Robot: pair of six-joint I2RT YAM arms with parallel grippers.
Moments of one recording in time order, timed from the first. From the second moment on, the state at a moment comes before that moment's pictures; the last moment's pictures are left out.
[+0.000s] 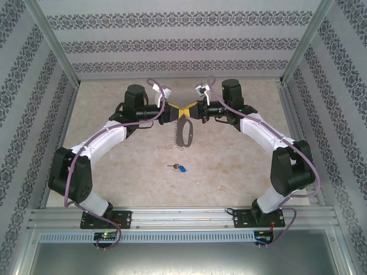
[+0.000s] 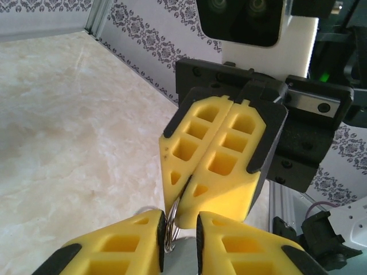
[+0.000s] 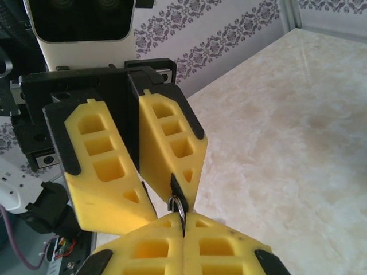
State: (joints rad) left arm -0.36 1.57 1.16 0.07 0.88 -0.28; right arm 0.34 1.63 1.22 -0.03 -1.06 0.12
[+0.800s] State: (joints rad) left arm -0.37 1.50 1.10 0.08 0.74 -0.17; right arm 0.26 1.53 1.05 0.21 -0.91 0.28
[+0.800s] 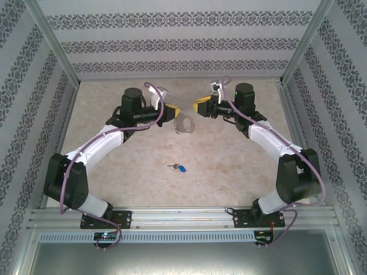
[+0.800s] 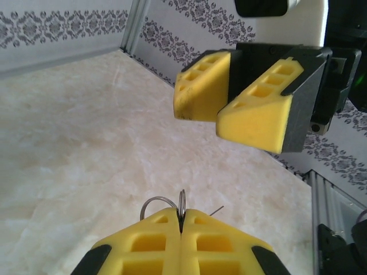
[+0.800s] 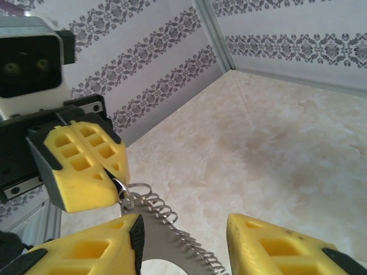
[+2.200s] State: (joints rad) left arm -0.37 1.55 1.23 -0.20 0.76 0.11; right arm 0.38 1.61 1.05 0.31 -0.93 0.31
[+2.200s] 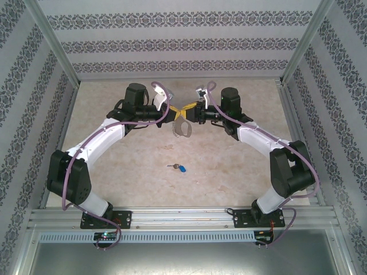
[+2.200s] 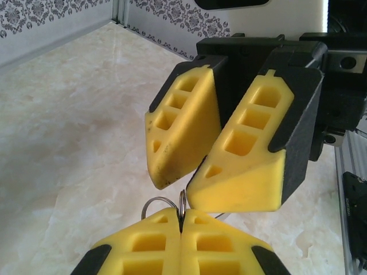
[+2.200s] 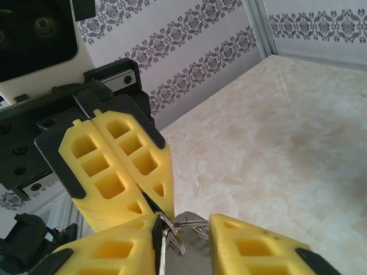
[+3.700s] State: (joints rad) left arm -0.37 1.40 1.05 0.20 0.63 -0.35; right arm 0.38 1.48 0.92 0.66 -0.72 0.45
